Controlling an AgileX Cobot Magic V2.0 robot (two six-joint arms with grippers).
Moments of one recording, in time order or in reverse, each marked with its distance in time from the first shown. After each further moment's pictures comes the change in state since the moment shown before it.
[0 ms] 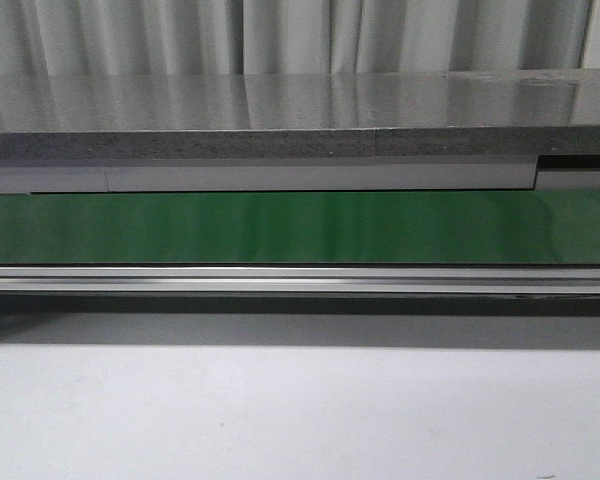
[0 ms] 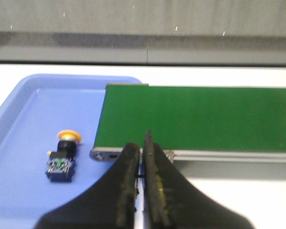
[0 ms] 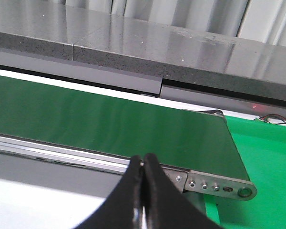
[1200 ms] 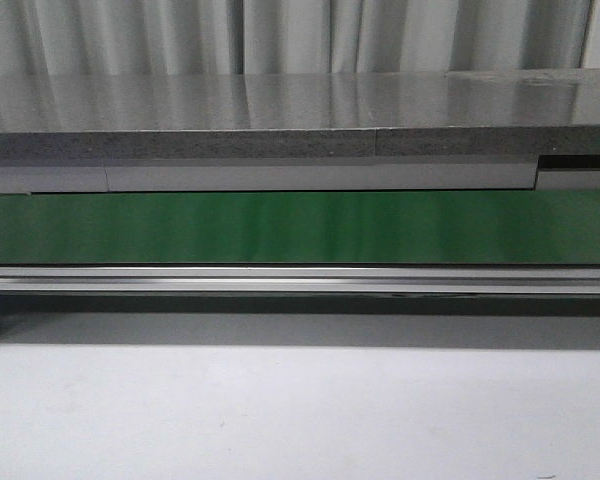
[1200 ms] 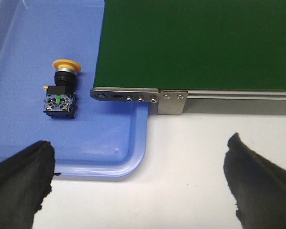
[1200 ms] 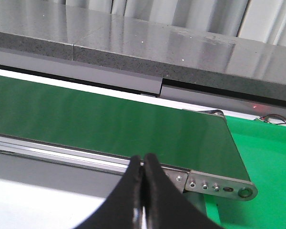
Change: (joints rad) left arm 0.000 0.333 -0.179 0.003 0.203 0.000; right arm 0.000 0.000 0.000 0.000 0.000 0.000
